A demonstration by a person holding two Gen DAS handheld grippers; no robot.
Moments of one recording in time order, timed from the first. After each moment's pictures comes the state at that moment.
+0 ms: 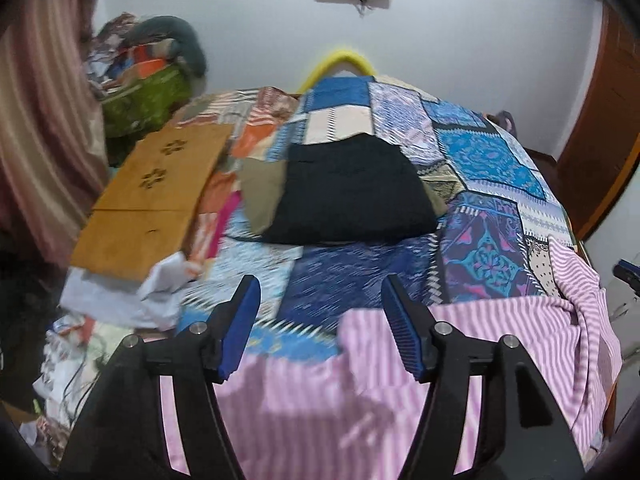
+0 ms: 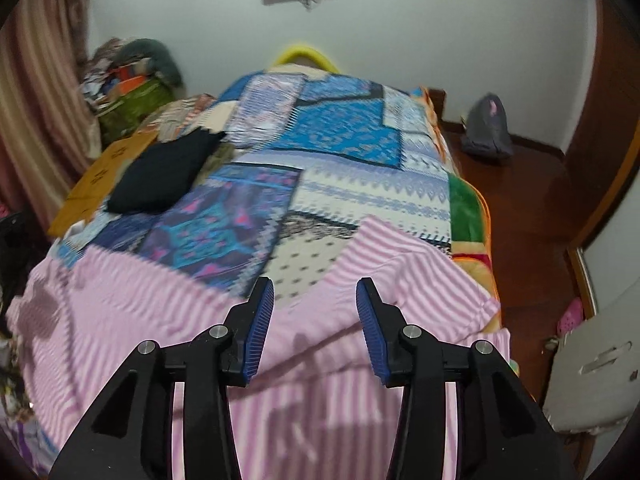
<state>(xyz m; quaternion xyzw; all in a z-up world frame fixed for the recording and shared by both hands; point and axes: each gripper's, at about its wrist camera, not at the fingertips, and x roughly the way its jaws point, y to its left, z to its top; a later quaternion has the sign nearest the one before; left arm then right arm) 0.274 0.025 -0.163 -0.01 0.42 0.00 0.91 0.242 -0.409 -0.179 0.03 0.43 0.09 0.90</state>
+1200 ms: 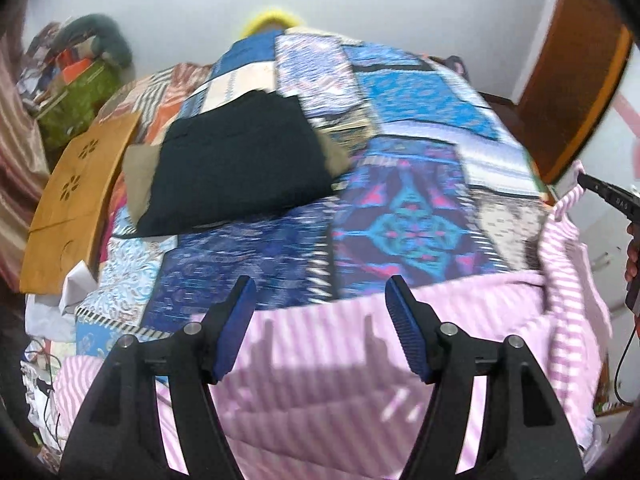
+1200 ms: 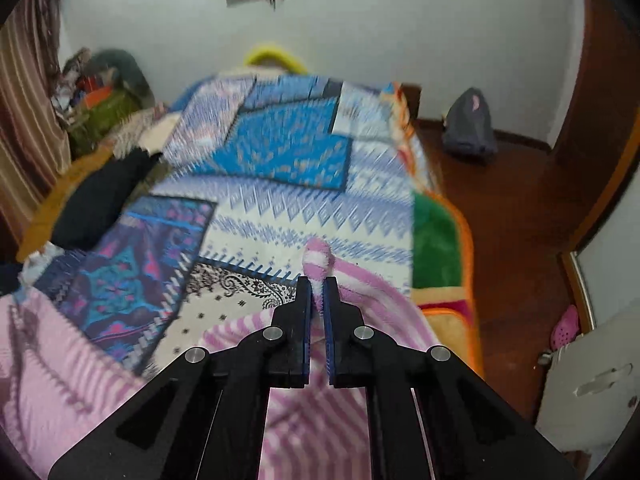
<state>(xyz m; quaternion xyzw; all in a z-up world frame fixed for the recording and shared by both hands) 0.300 -0.102 -0.203 0.03 0.48 -0.10 0.87 0.298 -0.475 -0.188 0.03 0.42 0.06 0.91</state>
